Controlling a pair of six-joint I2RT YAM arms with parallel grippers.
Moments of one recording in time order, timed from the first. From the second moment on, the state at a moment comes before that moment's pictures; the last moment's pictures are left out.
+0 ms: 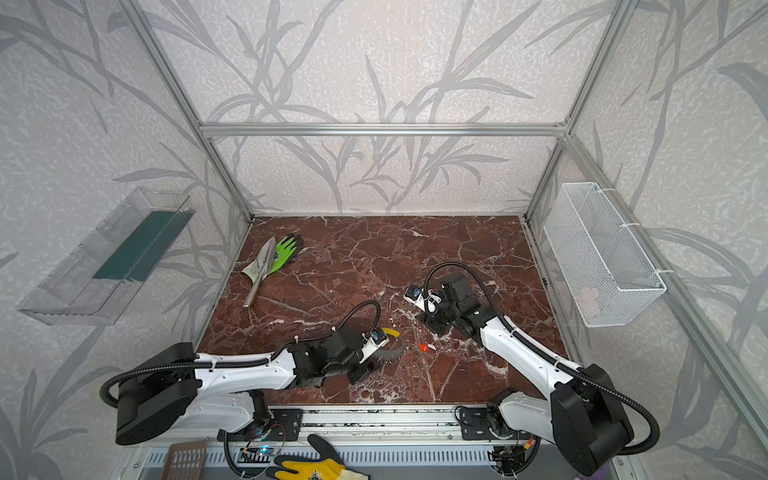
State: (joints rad) left arm -1.07 1.34 0.48 0.02 -0.03 -0.07; right arm 0.48 1.19 0.68 -0.31 -0.31 -0.56
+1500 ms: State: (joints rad) left arm -1.09 1.22 0.36 0.30 -0.13 -0.06; right arm 0.48 1.12 0.60 -0.23 -0.36 -0.49
